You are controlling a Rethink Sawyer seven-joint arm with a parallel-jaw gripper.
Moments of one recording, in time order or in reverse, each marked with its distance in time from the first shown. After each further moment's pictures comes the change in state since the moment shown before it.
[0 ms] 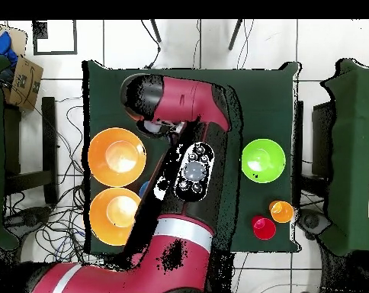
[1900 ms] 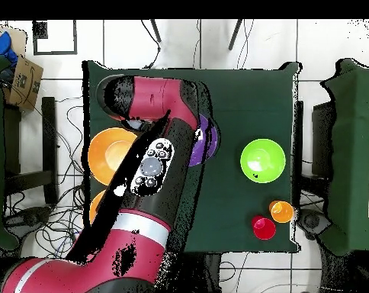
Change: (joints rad) arm 0.121 0.118 -0.172 -0.092 0.069 -0.060 0.199
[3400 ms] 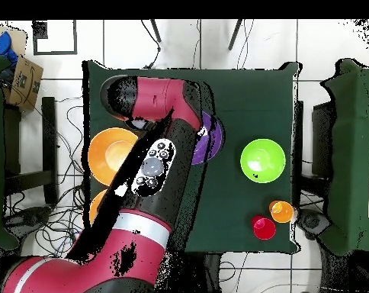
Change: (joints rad) arm -0.002 0.007 -0.018 0.000 0.000 -0.033 0.000
